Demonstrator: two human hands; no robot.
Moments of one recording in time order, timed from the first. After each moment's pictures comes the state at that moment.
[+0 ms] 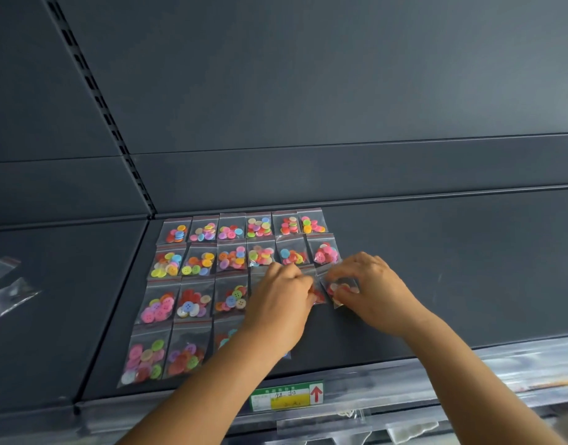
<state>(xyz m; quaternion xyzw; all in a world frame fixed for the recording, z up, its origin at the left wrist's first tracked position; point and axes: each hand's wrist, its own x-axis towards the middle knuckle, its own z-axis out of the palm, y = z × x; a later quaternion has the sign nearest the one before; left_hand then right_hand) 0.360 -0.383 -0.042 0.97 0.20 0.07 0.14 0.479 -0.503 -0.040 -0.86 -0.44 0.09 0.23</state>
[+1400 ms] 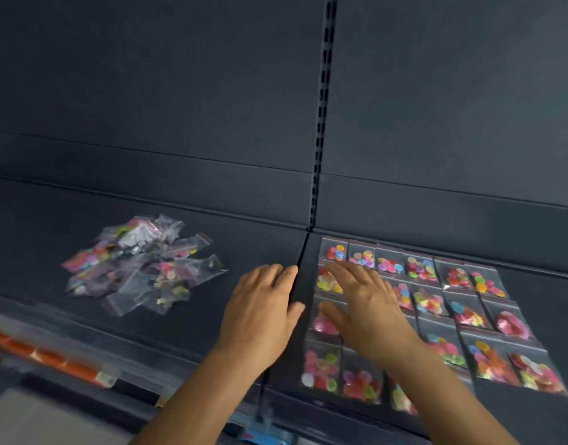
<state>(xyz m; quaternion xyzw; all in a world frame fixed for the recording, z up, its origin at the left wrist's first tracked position) 0.171 -0.251 -0.013 0.91 0.39 0.14 0.05 0.321 -0.324 -0.014 -0.79 -0.59 0.06 0.15</state>
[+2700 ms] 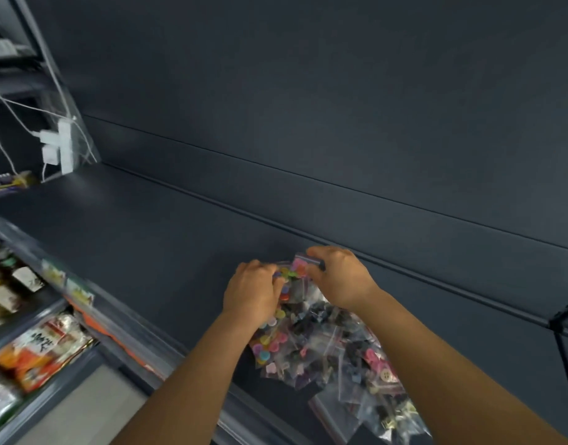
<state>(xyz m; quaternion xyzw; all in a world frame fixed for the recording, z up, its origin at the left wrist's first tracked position) -0.059 0.060 -0.051 0.79 0.58 0.13 0.13 0.103 0.030 -0.018 -0.70 -0.67 0.17 0.18</state>
